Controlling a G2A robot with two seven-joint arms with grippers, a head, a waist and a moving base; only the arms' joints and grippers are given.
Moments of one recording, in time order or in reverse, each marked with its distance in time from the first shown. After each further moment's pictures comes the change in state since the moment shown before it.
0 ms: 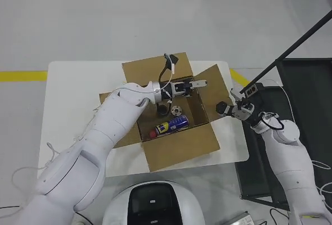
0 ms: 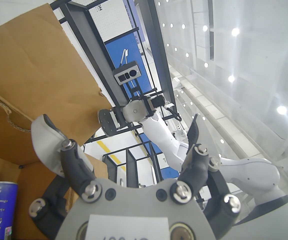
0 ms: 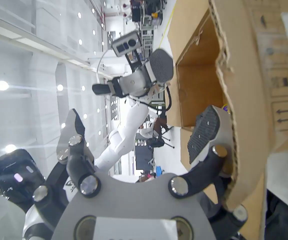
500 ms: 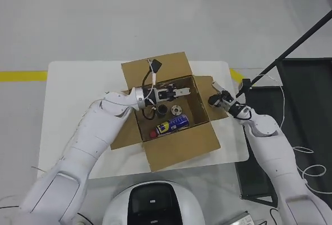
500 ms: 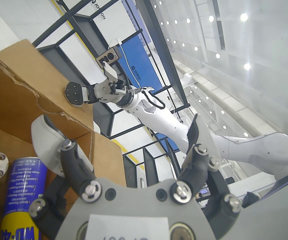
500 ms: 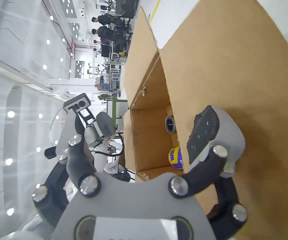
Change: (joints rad) left arm 0.250 0.200 -0.235 -0.460 0.294 0.079 0.035; right arm 0.171 -0.043 -0.210 0.190 -0.343 -0.124 -0.374
